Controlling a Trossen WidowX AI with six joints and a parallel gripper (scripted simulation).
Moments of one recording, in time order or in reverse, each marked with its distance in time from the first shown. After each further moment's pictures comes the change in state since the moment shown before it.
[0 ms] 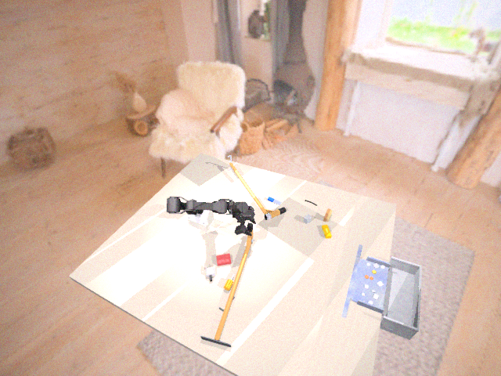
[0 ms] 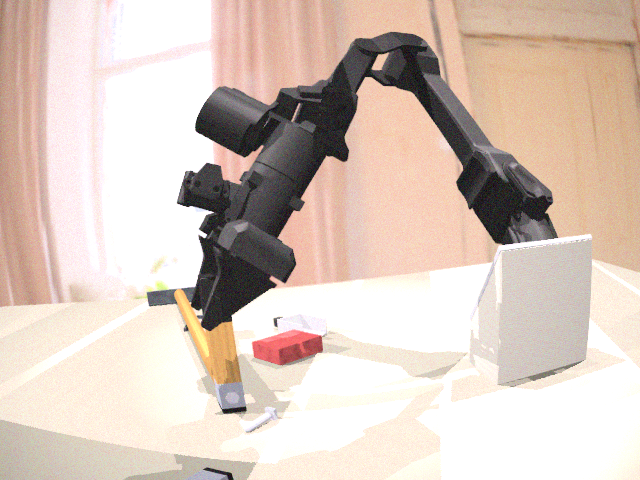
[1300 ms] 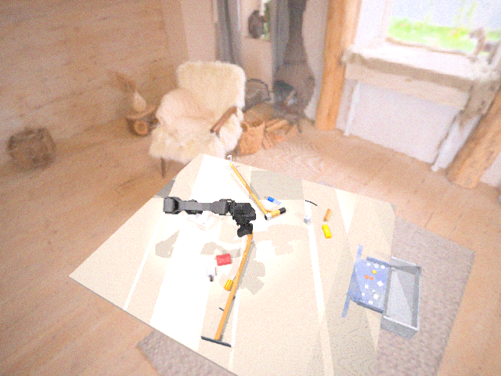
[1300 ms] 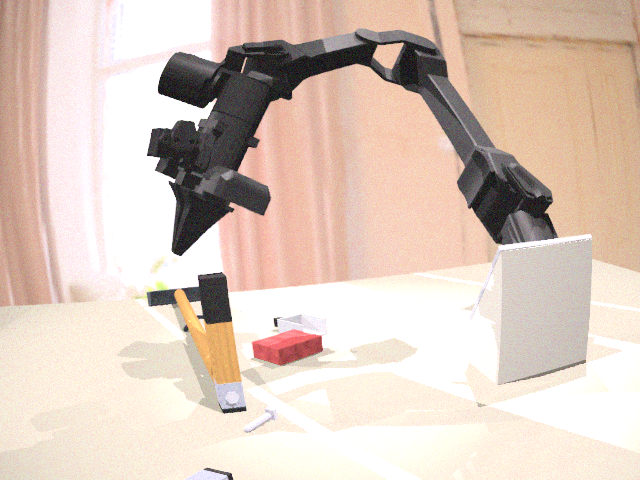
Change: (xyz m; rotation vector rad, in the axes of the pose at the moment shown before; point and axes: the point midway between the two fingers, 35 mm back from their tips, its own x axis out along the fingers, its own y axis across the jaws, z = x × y) arm -0.038 -0.073 0.046 -0.346 0.140 -0.003
